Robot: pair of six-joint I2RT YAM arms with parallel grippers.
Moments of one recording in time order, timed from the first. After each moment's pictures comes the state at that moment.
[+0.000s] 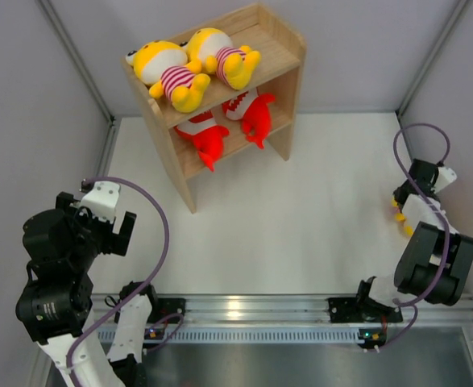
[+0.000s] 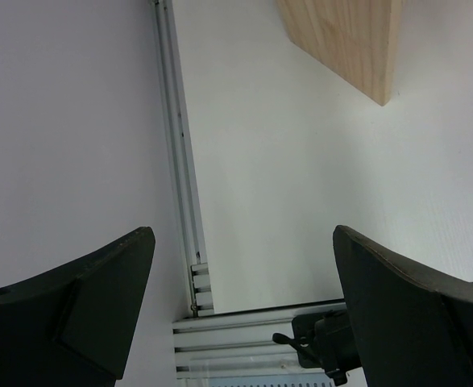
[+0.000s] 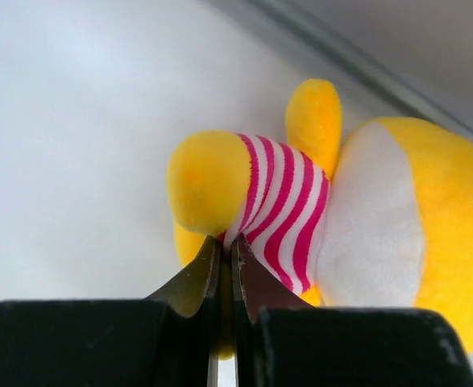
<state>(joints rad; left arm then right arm) 0.22 0.66 1.56 -1.36 0.17 0.50 -0.39 1.42 0.78 -0.15 0.37 0.52</state>
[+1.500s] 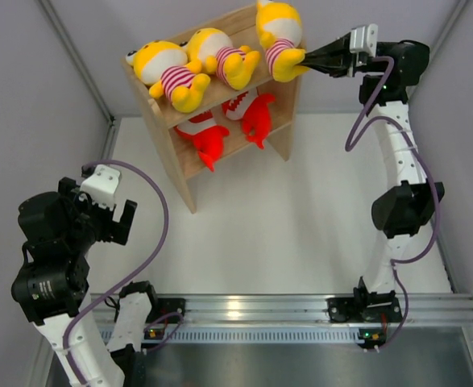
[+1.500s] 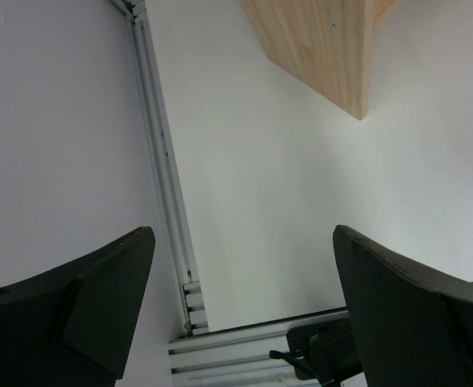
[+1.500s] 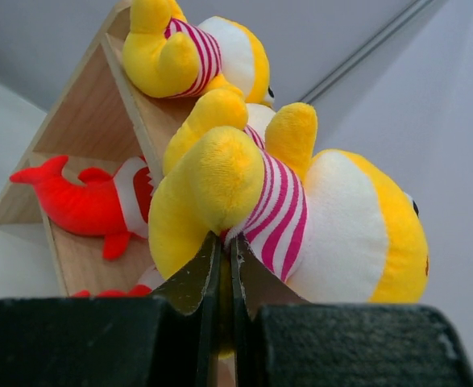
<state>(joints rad) 0.25 0.76 1.62 -1.36 0.27 0.52 0.11 1.95 2.20 0.81 -1.47 0.24</state>
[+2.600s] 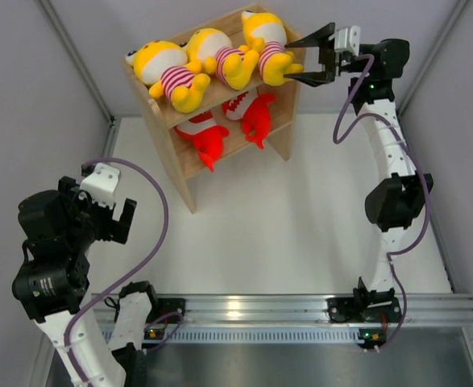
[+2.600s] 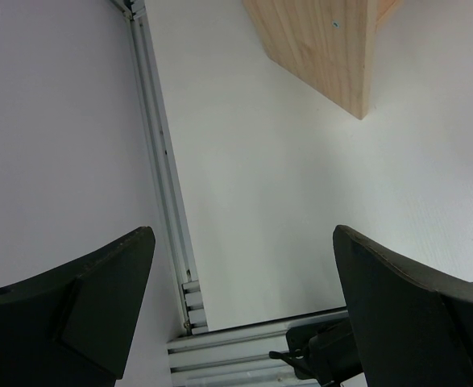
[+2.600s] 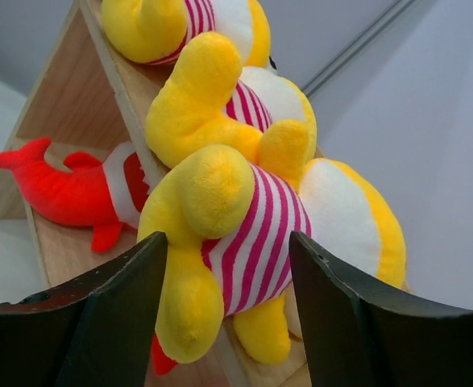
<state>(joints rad) 0.27 0.77 1.63 -1.36 0.28 0.52 0.15 2.06 2.26 0.71 -1.47 0.13</state>
